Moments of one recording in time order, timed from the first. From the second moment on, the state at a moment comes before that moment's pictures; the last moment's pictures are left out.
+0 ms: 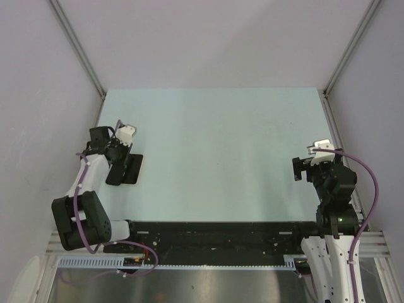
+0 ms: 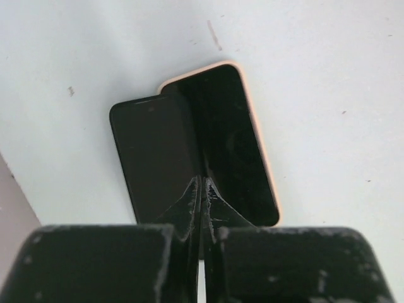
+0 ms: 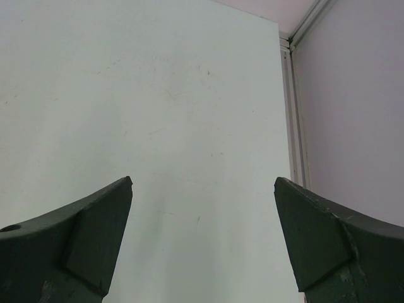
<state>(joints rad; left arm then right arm) 0.25 1.31 0.85 -0.49 0.27 0.58 -0.01 0.39 0.64 -0.48 -0.04 -0.31</state>
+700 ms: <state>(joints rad) 0.40 1.41 0.96 -0.53 0.36 0.59 -0.01 0.39 0.64 -0.48 -0.04 -0.32</state>
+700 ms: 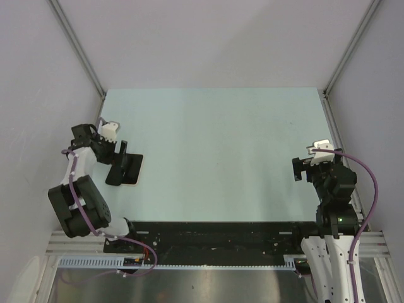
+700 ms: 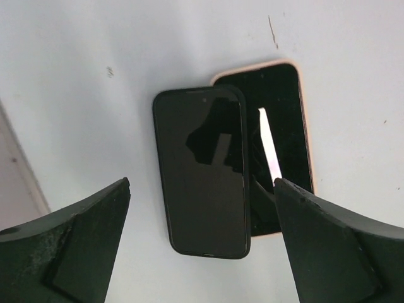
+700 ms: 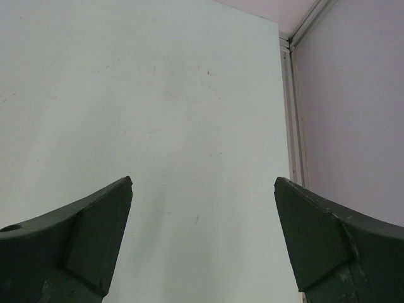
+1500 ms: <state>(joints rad) 0.48 1.66 1.03 -0.59 0.45 0.67 -0.01 0.39 0.64 -0.48 -0.04 -0.32</state>
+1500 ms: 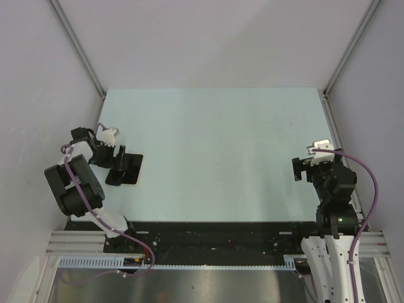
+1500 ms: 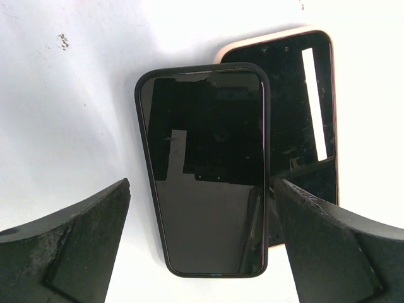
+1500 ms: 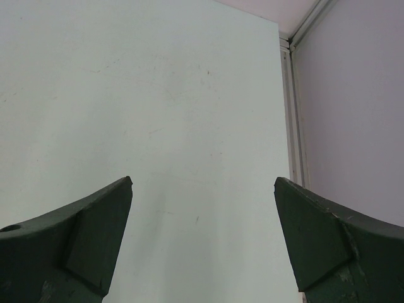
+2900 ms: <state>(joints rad) 0.48 1.73 1.06 -0.62 0.47 0.67 0.02 0.39 0.64 -0.48 -0.03 -0.32</state>
